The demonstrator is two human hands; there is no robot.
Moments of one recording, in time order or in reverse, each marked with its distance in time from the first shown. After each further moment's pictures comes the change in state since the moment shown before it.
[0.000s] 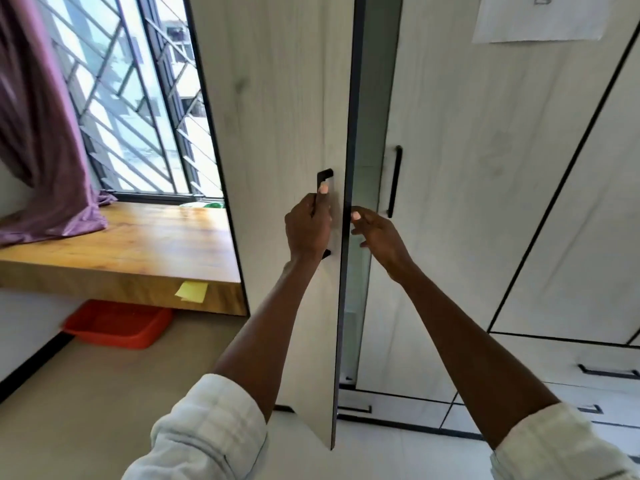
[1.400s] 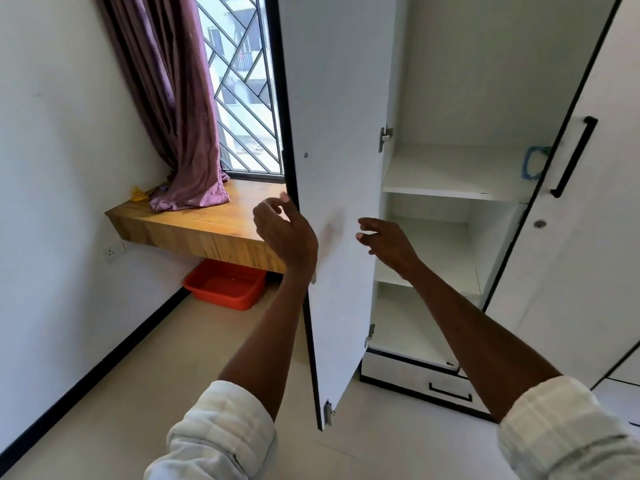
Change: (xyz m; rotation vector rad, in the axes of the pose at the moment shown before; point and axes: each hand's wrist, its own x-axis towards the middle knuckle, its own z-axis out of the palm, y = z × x) left_hand 0.018 -0.092 -0.328 0.189 0.709 0.017; right_hand -0.039 -0.069 0.296 0.016 -0.210 0.031
